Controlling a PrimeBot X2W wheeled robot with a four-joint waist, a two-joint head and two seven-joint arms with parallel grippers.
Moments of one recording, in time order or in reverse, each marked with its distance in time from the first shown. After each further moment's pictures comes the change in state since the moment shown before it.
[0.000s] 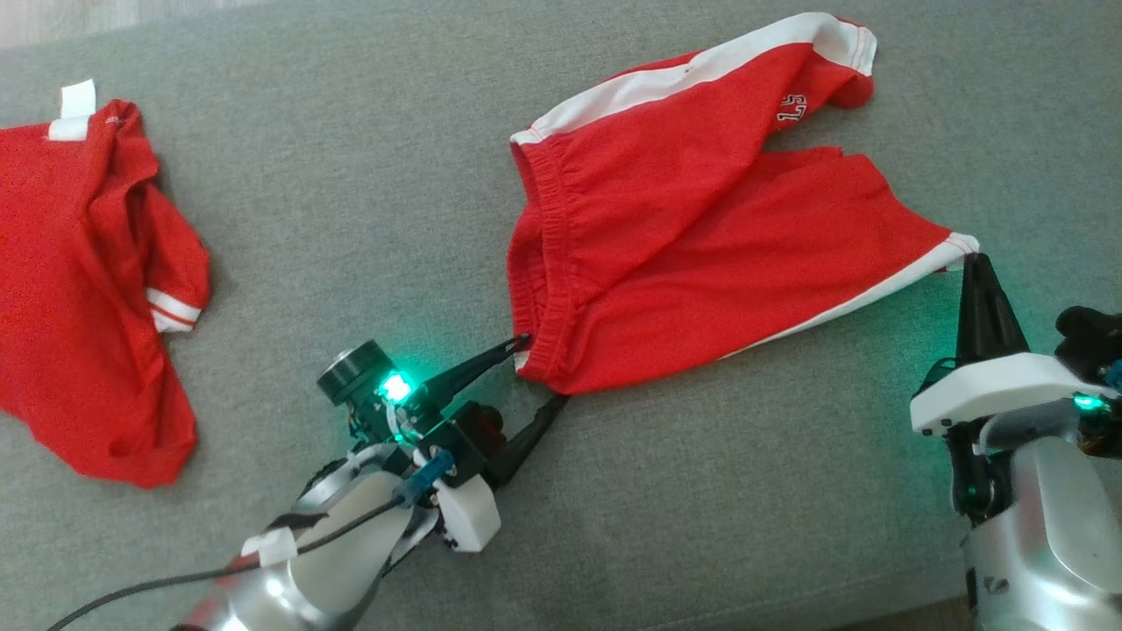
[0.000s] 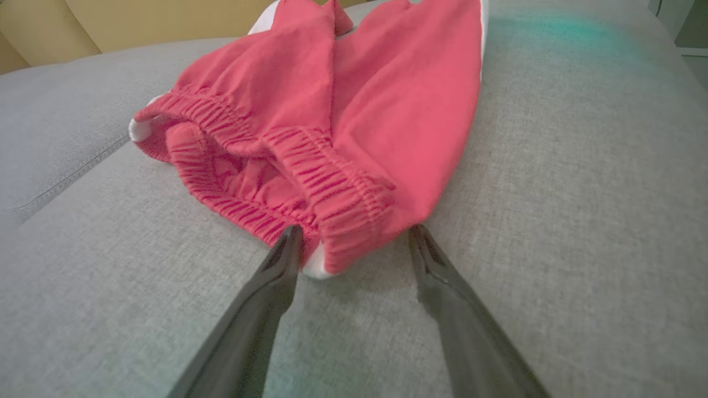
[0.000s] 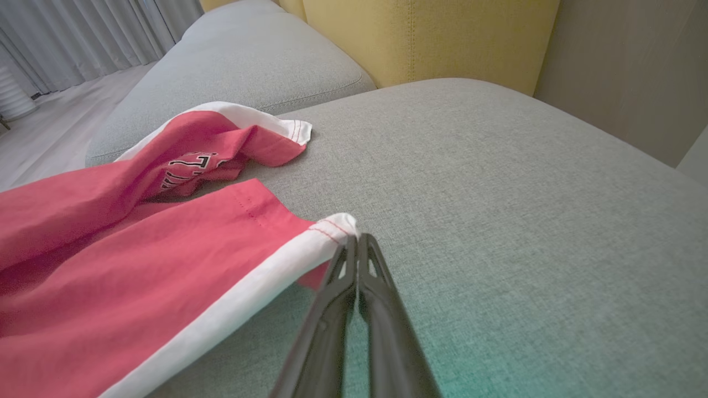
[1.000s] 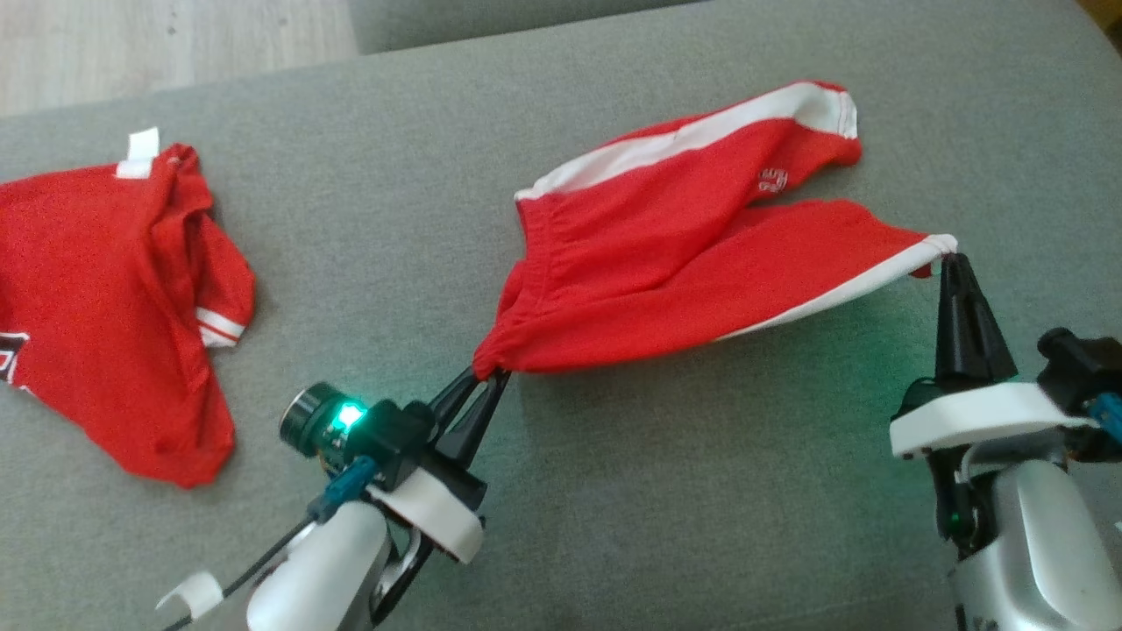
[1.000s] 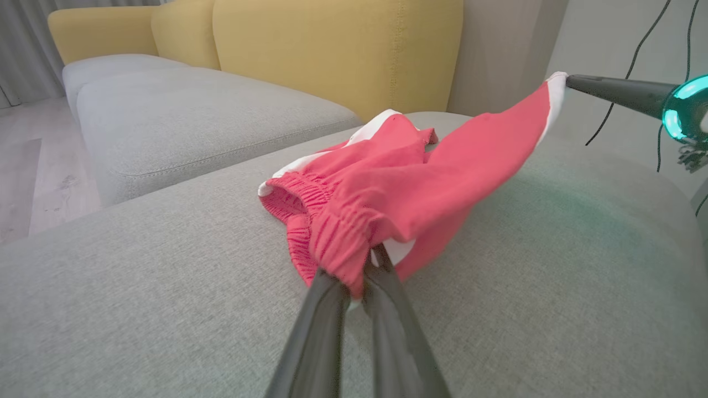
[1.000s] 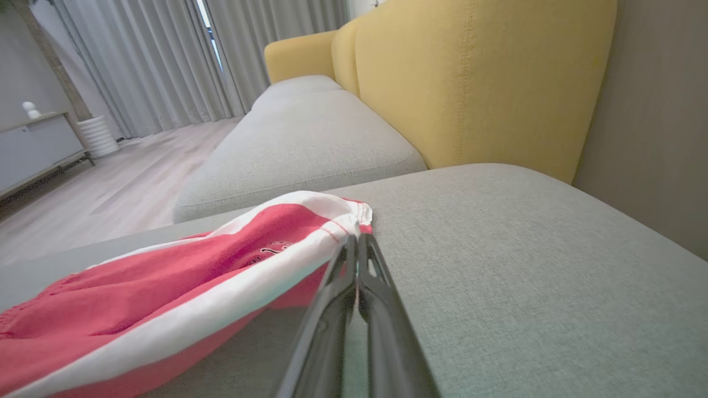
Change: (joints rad) left arm 0.176 -0.005 0.204 -0.186 -0.228 -0.009 0.000; right arm 0.102 -0.001 0.103 -0.165 0.014 0.000 -0.052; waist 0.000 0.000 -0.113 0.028
